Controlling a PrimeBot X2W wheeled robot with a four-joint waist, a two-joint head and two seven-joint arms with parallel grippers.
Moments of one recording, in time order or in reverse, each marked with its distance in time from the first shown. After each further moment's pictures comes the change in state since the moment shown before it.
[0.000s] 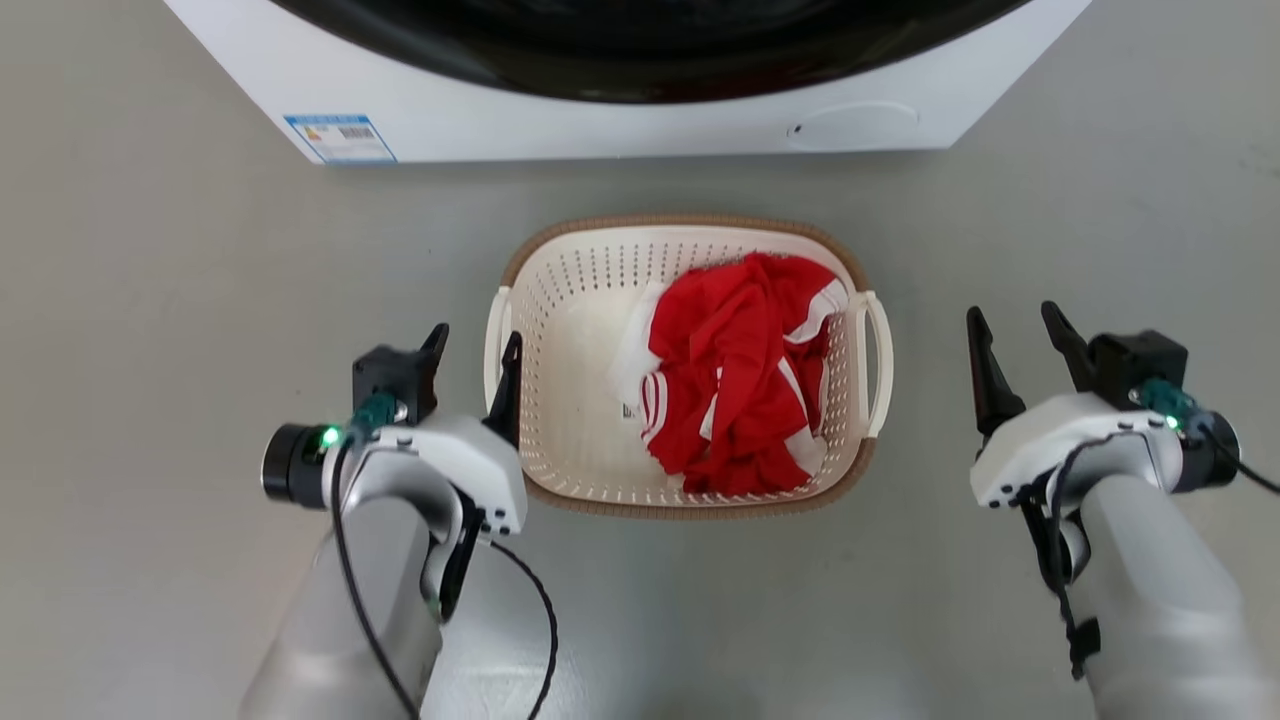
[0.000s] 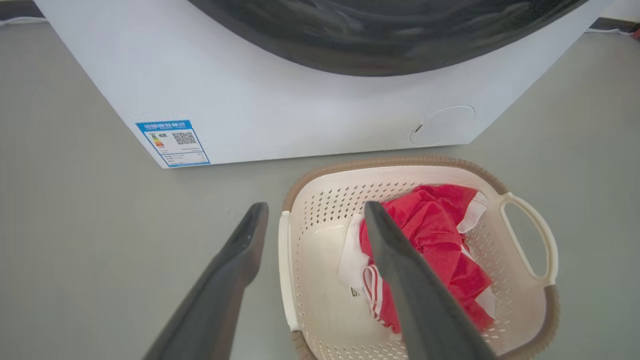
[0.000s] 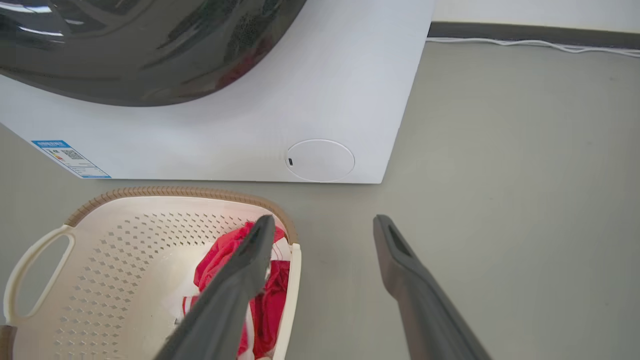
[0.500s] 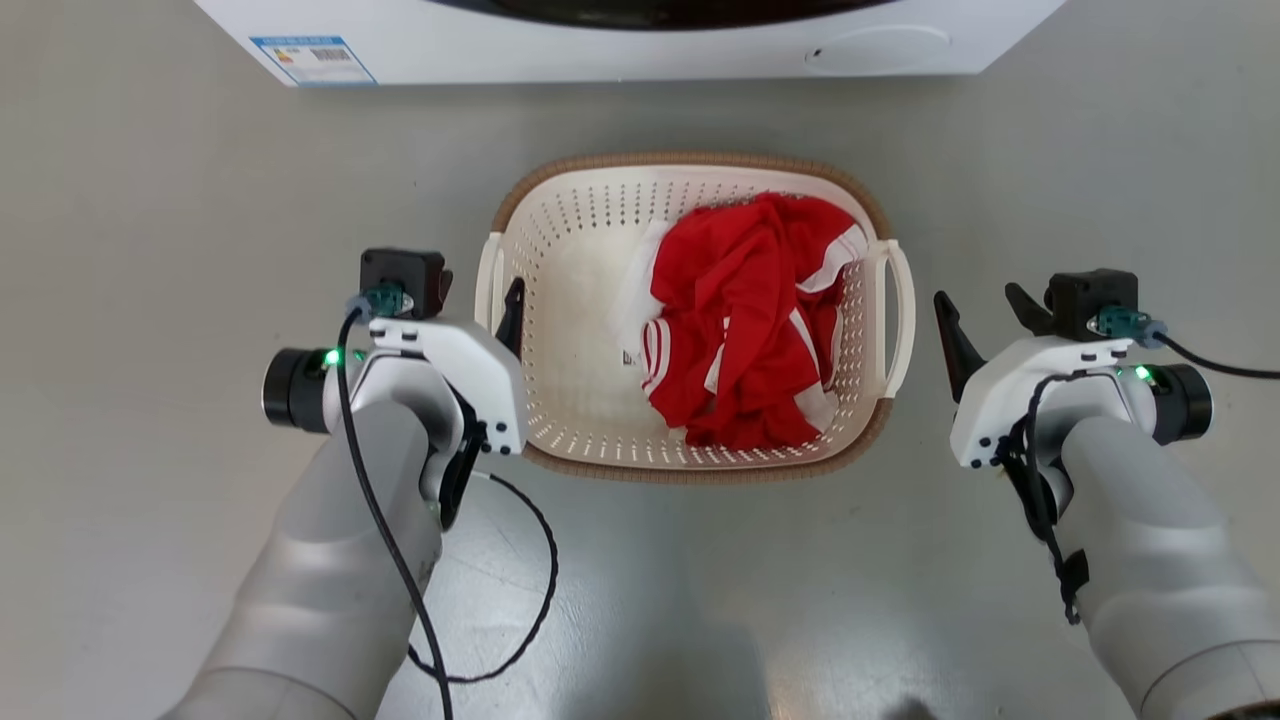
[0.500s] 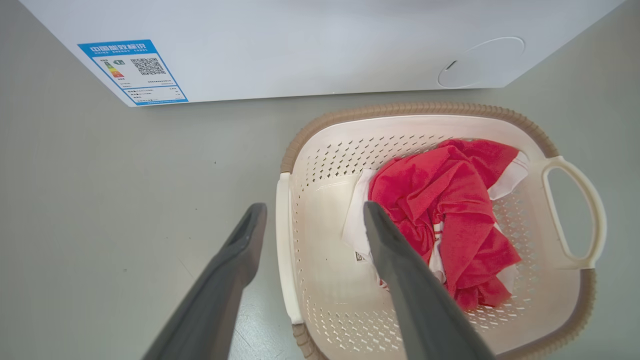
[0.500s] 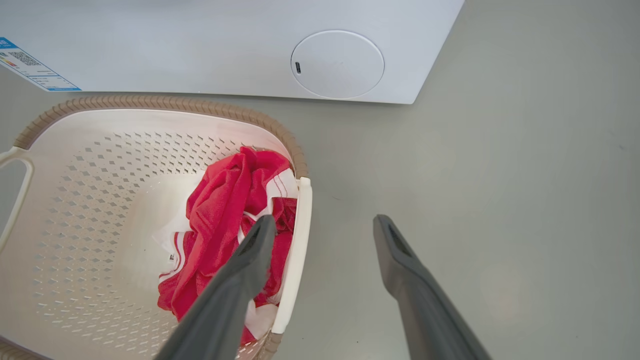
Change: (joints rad) left arm -0.256 -0.005 -0.114 0.271 -0.150 -0.001 0.105; right arm -0.221 -0.016 0.157 0.303 0.093 0.000 0.075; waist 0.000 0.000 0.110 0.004
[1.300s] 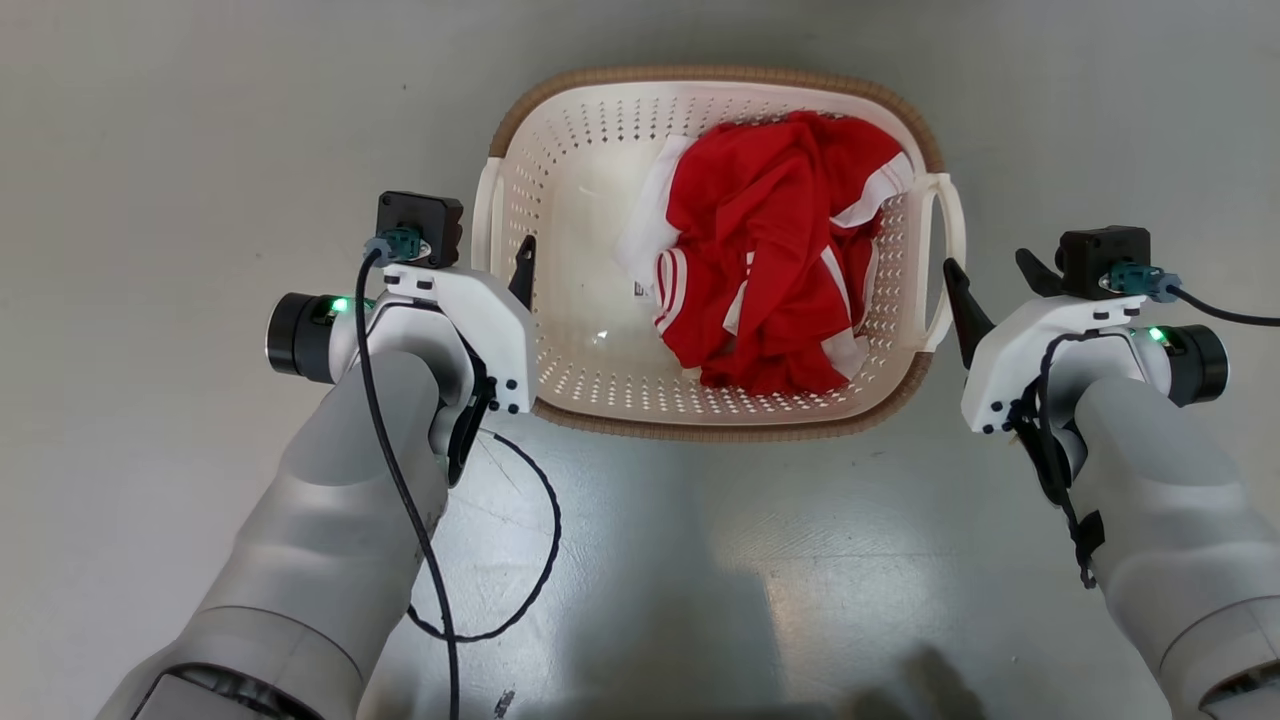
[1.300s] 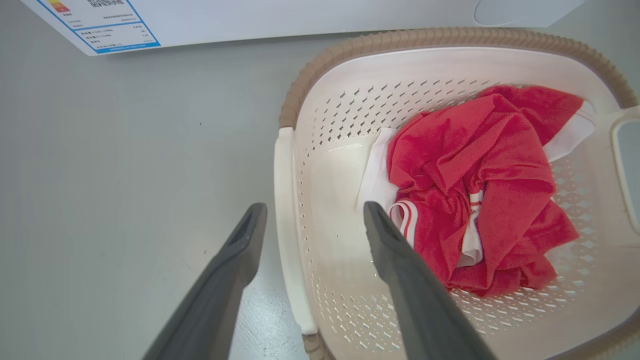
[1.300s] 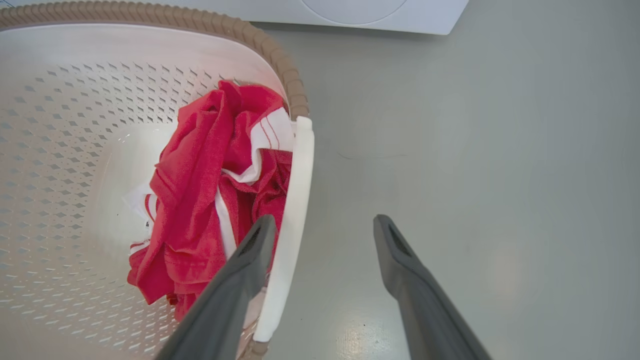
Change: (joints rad) left arm -0.140 -0.001 -0.182 0.120 -0.135 0.011 -0.014; right arm -0.099 -0.030 0.146 0.085 0.127 0.000 0.007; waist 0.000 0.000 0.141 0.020
